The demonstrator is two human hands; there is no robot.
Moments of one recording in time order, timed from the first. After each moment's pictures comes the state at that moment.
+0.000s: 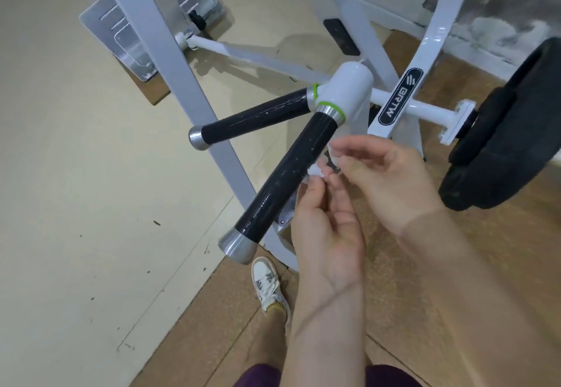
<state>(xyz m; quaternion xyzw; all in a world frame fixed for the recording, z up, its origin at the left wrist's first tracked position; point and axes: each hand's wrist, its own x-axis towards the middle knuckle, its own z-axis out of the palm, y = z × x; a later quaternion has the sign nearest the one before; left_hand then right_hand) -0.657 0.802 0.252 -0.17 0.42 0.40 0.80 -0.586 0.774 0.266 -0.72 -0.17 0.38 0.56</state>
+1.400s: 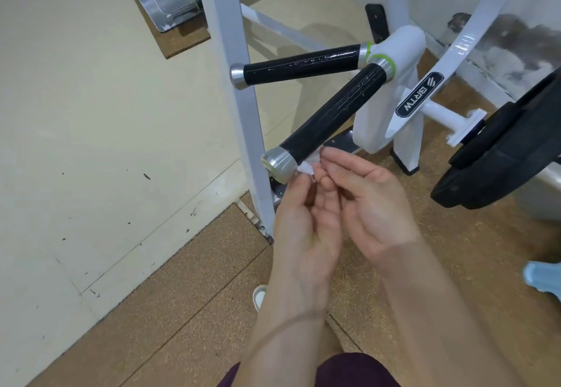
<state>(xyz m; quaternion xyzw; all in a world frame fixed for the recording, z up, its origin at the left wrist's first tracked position) -0.752 0.775 0.259 -0.20 0.38 0.39 0.81 -0.680 0.751 0.271 -0.53 0.04 0.55 0.65</state>
